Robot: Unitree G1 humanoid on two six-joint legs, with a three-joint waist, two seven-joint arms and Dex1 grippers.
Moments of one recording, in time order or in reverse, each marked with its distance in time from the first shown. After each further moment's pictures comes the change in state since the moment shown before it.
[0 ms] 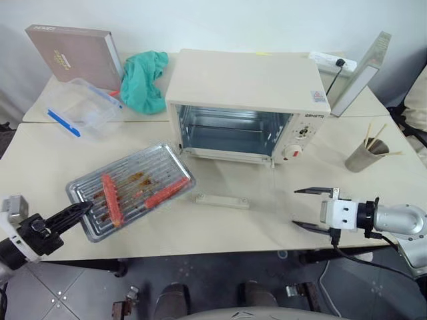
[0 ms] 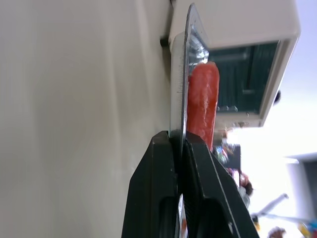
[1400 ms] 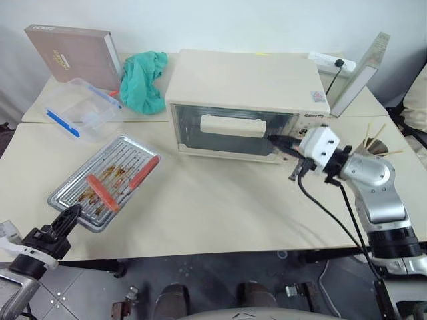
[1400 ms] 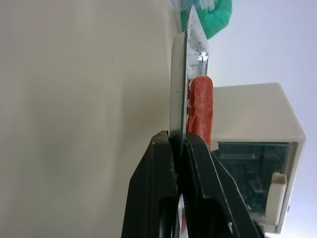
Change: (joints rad) left arm -0.001 -0.380 0.110 -0.205 0.000 -0.205 0.310; right arm -0.425 0.258 0.013 -0.050 0.060 0.300 -0.221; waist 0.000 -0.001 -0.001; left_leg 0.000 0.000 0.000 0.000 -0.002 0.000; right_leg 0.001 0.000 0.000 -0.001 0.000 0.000
